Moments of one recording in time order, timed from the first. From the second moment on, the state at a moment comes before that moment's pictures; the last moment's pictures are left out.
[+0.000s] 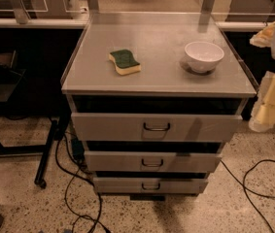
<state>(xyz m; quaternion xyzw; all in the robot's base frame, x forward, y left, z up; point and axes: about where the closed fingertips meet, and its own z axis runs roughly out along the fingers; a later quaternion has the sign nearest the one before) 0.438 -0.214 0.987 -0.60 0.78 -0.05 0.18</state>
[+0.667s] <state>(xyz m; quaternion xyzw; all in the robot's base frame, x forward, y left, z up) 0.425 -0.216 0.965 -0.60 0.78 -0.04 0.17</state>
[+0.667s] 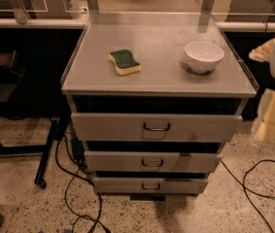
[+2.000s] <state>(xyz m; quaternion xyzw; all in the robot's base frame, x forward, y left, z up) 0.366 -0.208 0.800 -0.60 0.79 0.04 0.09</state>
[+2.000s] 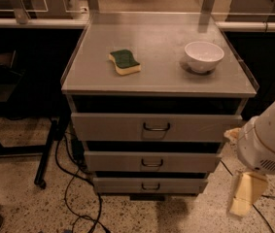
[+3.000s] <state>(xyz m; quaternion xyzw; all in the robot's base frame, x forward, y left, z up) 0.370 -0.171 0.694 -0.60 0.79 0.11 0.06</state>
